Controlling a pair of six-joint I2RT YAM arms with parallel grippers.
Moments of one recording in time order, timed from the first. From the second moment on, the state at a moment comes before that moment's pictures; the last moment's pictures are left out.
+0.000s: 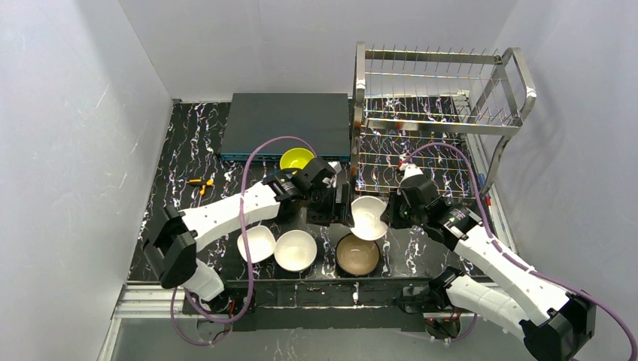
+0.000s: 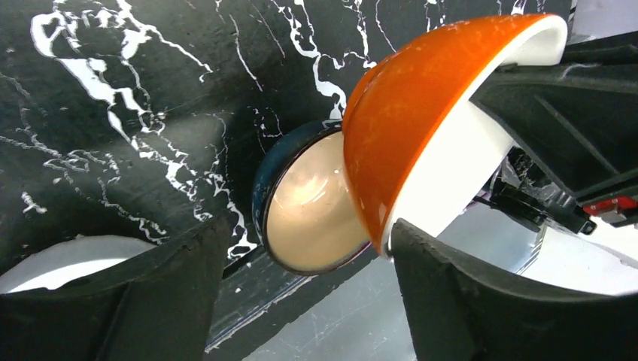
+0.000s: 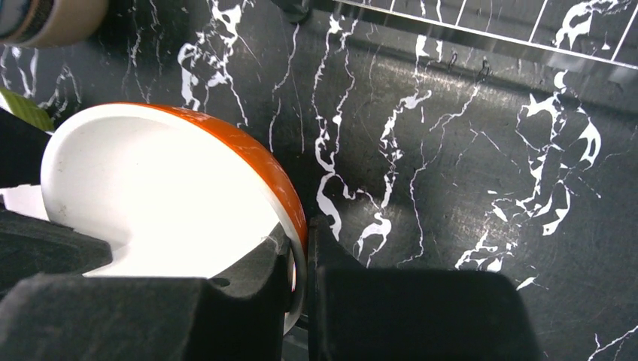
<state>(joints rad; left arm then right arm) -0.93 1.53 1.17 -0.58 0.22 -0.78 0.66 0.86 0.71 -0.66 0.05 0.52</state>
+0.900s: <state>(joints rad) -0.83 1.05 0.83 -0.11 0.38 -0.90 0.65 0.89 0.73 -0.21 -0.33 0.53</state>
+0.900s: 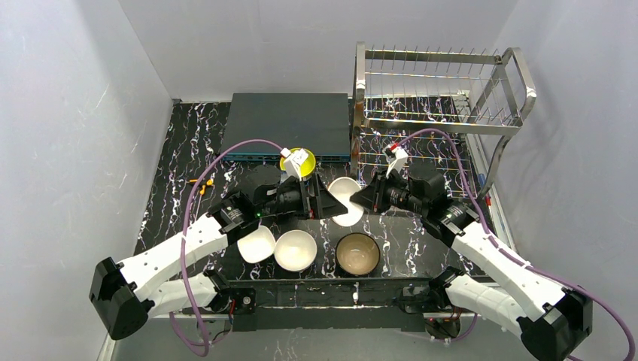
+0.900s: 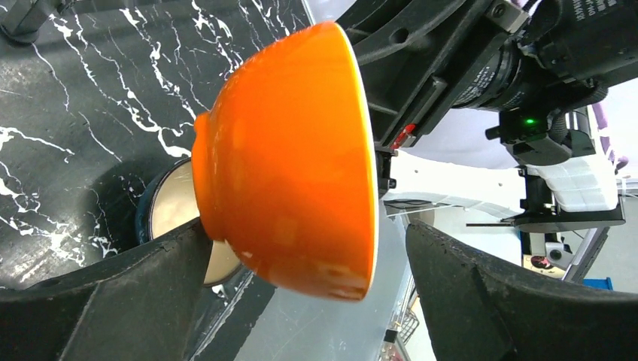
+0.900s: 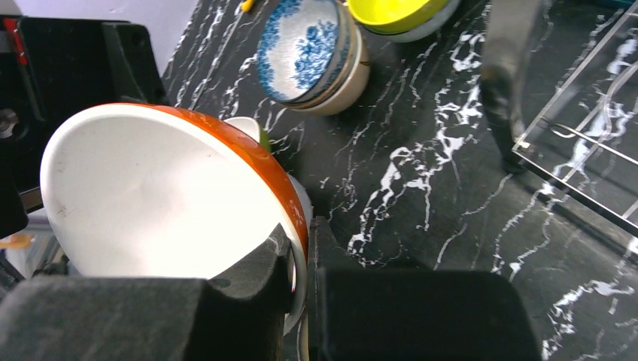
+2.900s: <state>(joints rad) -0.96 1.09 0.87 -0.14 -0.07 -0.11 0.65 0.98 0.74 0.07 -0.37 1.06</state>
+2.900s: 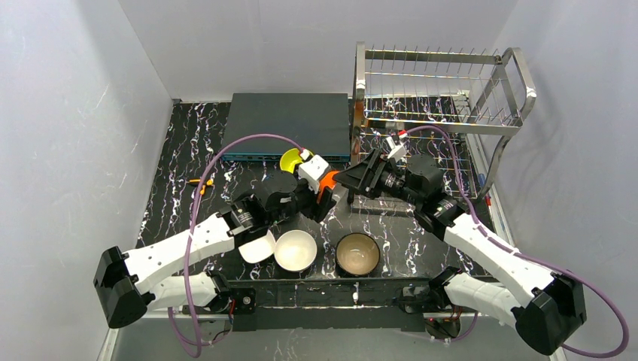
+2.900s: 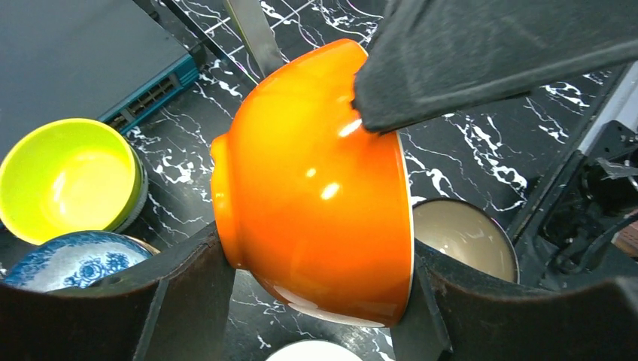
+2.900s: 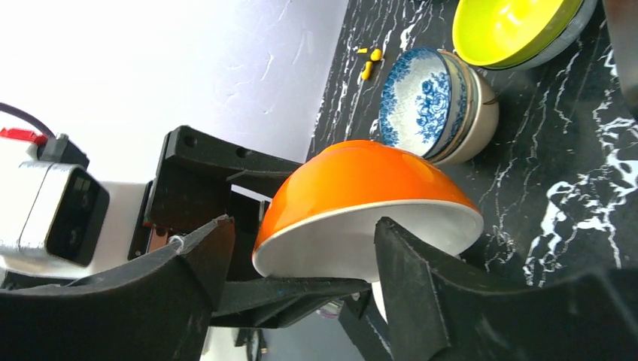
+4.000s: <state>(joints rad) -1.05 1.03 0.85 -0.11 -0.30 -0.14 0.64 0.94 0.72 -0.02 -0.34 0.94</state>
